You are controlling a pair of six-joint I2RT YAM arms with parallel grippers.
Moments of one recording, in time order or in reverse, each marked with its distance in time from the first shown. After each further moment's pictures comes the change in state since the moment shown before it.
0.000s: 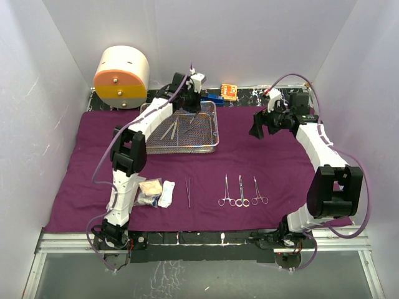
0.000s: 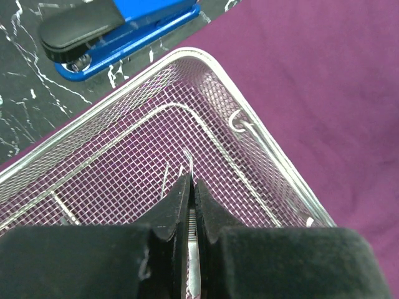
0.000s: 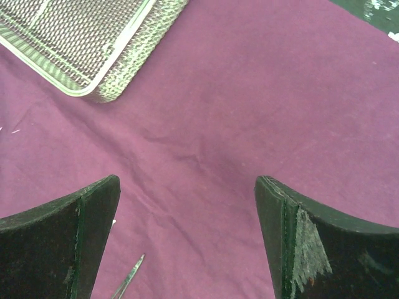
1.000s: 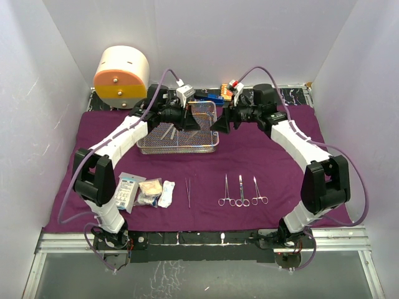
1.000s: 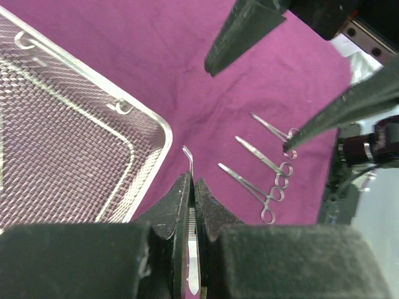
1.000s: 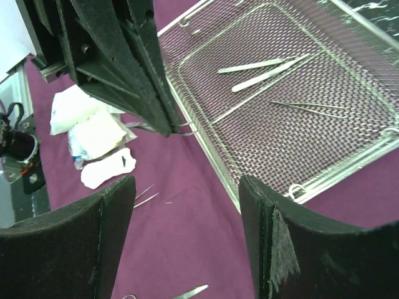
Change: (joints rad) left arm 0.038 -0.580 -0.647 0.183 0.569 -0.074; right arm 0.310 0.082 0.081 0.294 -0.261 0.320
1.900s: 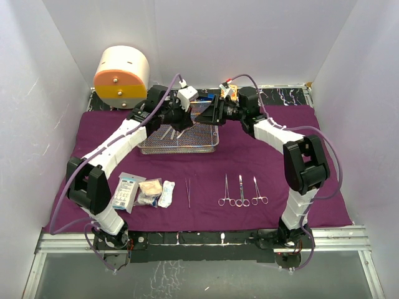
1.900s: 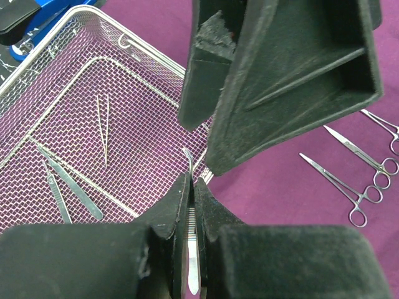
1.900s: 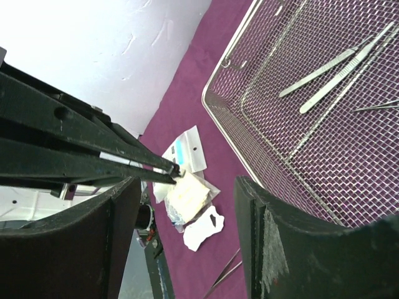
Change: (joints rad) left arm -0.060 -0.108 -0.003 -0.111 -0.379 0.264; right arm 0.073 0.246 0.002 0.466 -0.008 0.785
